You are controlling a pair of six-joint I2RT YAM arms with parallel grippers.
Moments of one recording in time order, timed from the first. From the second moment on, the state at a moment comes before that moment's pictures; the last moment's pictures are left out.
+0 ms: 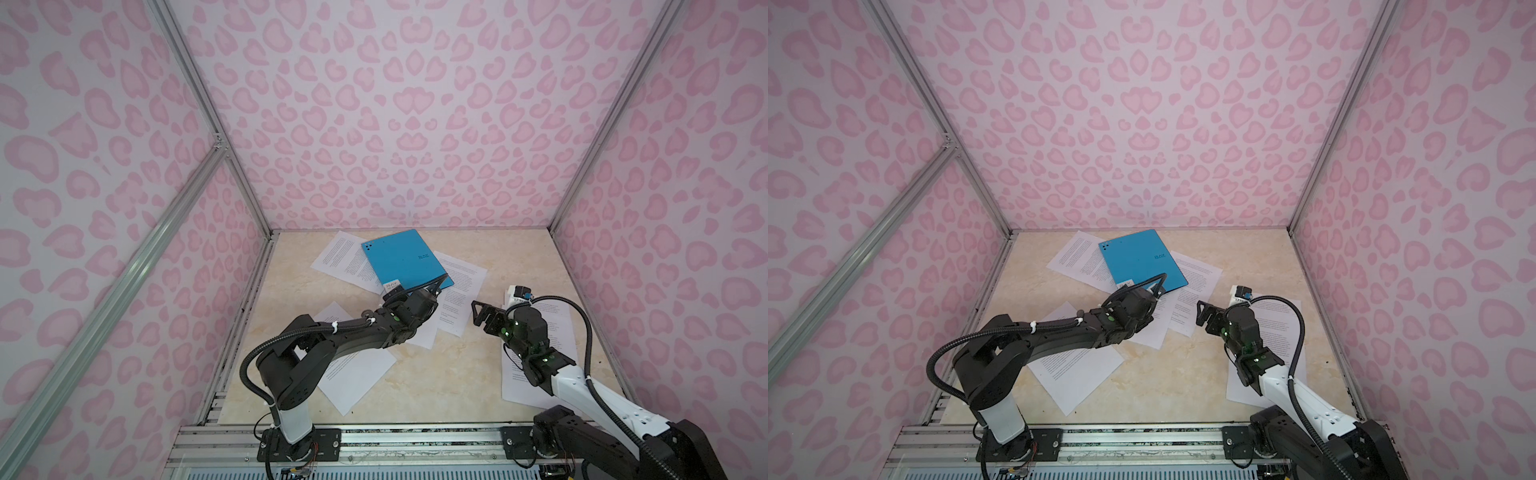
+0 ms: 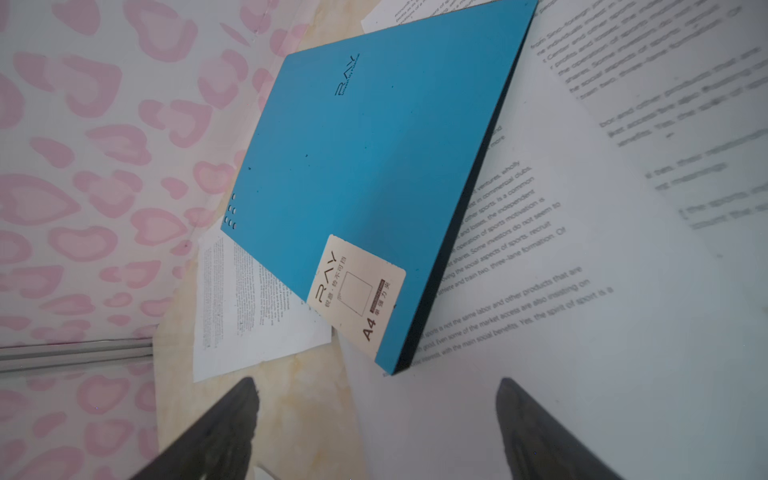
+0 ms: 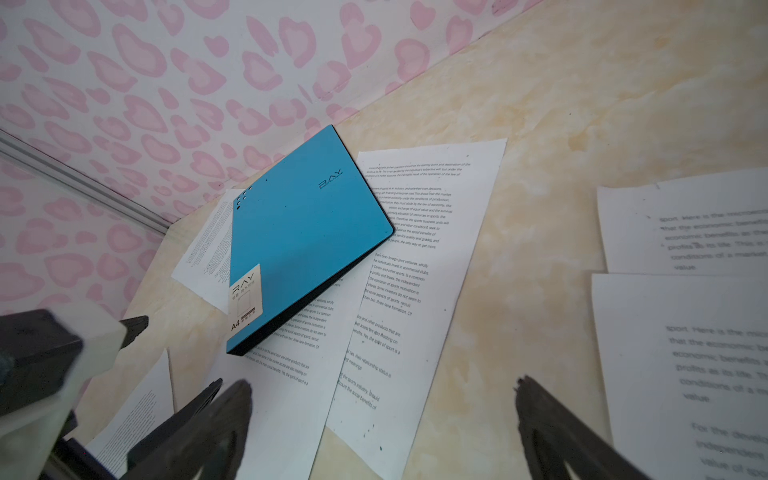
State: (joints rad) left arm -0.88 1.80 1.07 -0.07 -0.65 0.37; right arm 0.36 0.99 0.35 0.22 0.07 0.63
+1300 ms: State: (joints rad) left arm -0.84 2.11 1.07 0.50 -0.86 0.84; right arm 0.31 0.99 0.34 0.24 0.03 0.65
